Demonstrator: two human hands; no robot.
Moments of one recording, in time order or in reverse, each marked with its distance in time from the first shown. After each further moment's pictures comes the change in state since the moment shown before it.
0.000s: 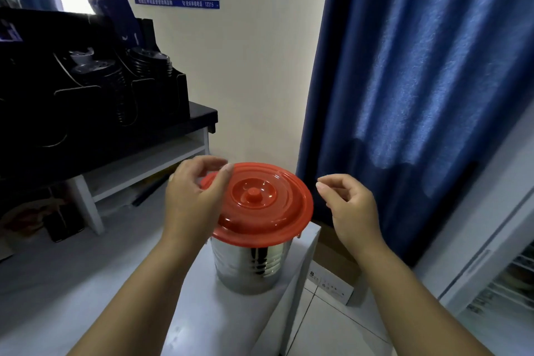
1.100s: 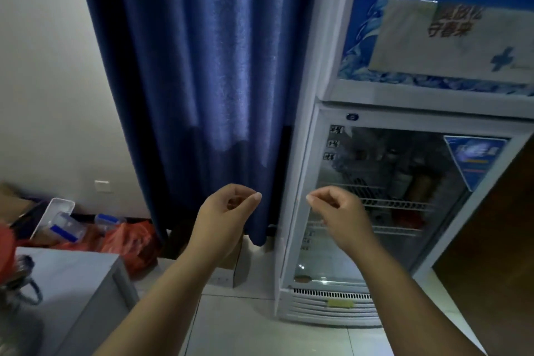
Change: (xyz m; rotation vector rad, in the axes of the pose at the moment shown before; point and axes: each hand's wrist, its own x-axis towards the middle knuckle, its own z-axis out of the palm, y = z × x) left_hand -0.139 0.127 0.331 -0.218 -0.854 -0.081; right_hand -0.025 0.084 -0.344 -0.216 0.343 0.287
